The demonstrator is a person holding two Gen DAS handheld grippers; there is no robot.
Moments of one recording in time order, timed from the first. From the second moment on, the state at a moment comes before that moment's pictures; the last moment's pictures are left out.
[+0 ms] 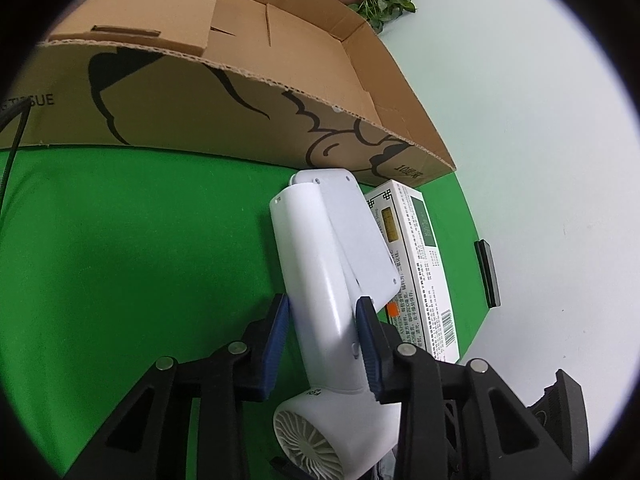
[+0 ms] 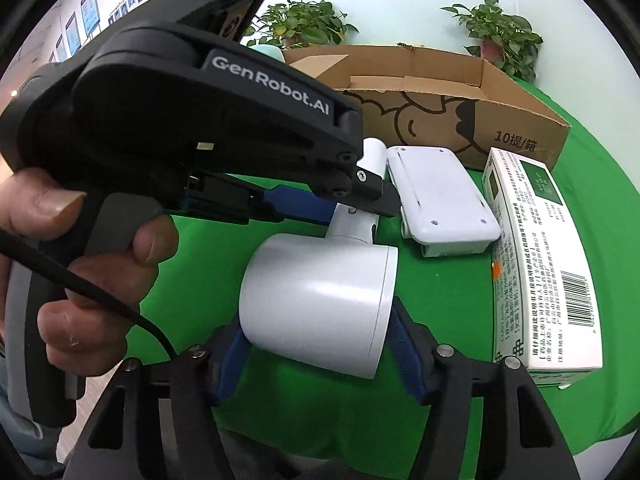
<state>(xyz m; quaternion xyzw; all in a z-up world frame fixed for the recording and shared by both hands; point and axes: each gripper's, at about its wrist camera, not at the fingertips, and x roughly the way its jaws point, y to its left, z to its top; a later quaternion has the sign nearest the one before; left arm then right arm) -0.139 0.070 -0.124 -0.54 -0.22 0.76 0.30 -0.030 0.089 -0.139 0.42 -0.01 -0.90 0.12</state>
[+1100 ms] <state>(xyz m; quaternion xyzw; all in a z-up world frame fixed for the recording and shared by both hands) -0.095 0.035 0.002 -0.41 -0.15 0.85 0.29 -0.043 0.083 -0.077 0.32 -0.02 -0.94 0.14</state>
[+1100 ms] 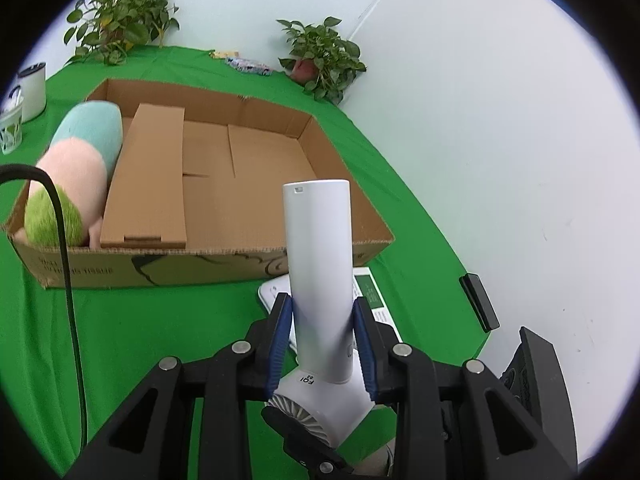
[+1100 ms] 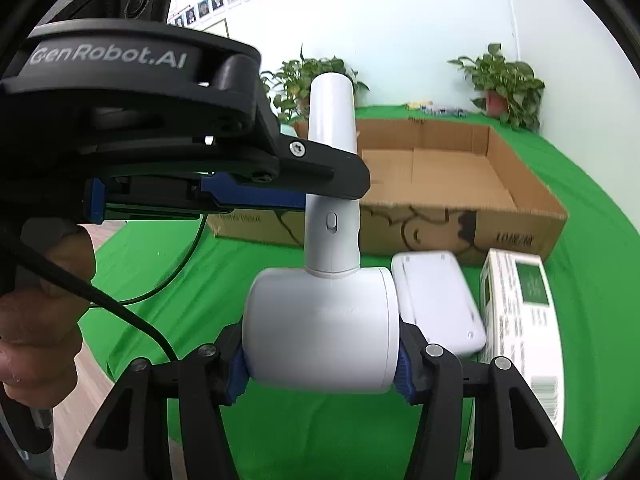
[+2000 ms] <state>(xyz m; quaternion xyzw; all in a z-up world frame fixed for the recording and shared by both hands) -0.204 0.049 0.088 -0.39 -0.09 0.87 0.30 -0.134 0.071 0.028 0.33 -0.06 -0.93 0.14</state>
